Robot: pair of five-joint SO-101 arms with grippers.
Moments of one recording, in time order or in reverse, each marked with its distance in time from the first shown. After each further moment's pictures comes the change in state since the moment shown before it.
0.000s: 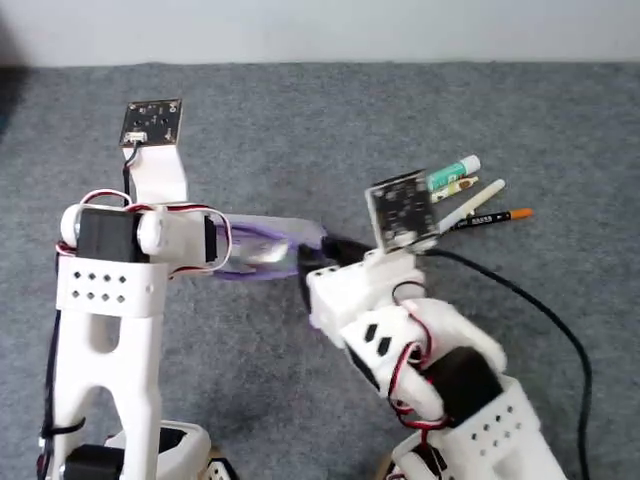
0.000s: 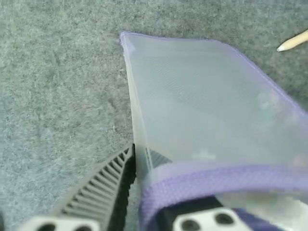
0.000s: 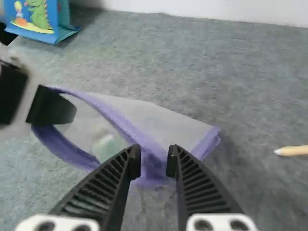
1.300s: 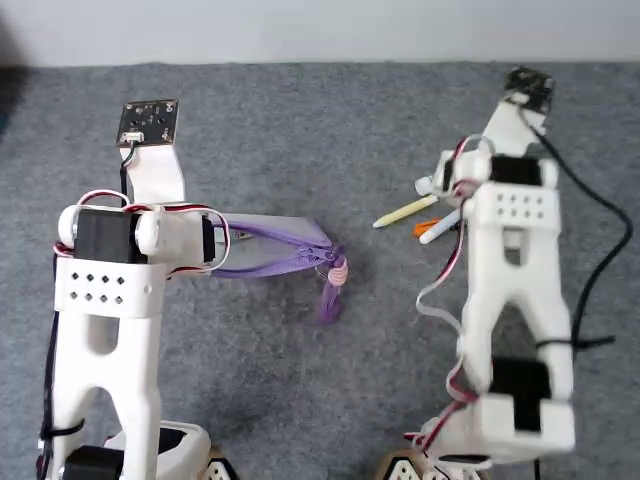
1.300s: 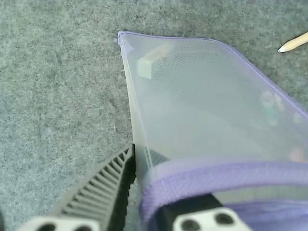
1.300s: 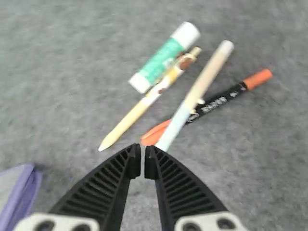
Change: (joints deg) left arm 0.0 0.0 0.0 0.0 0.0; right arm 42.2 63.0 -46.2 14.4 -0.9
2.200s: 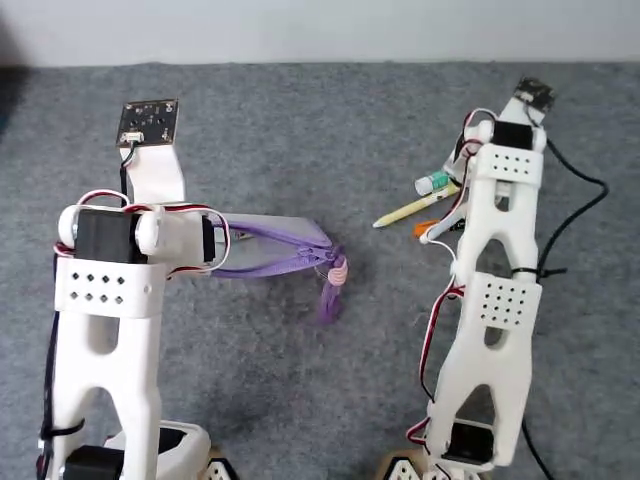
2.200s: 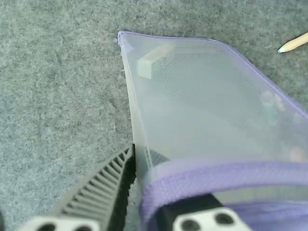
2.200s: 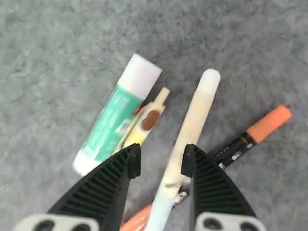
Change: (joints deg) left arm 0.0 0.0 0.0 0.0 0.1; right arm 4.8 59.8 -65.1 14.8 -6.0
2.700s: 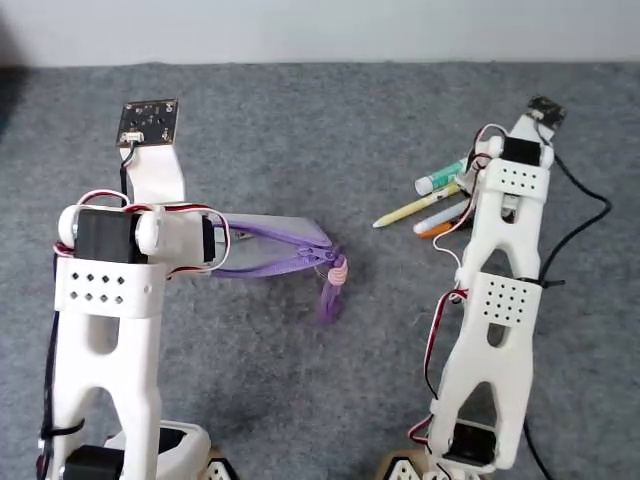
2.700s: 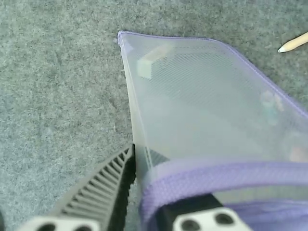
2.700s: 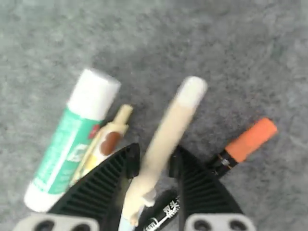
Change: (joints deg) left arm 0.0 0.0 0.0 0.0 0.0; right arm 2.5 10.2 -9.3 0.6 0.8
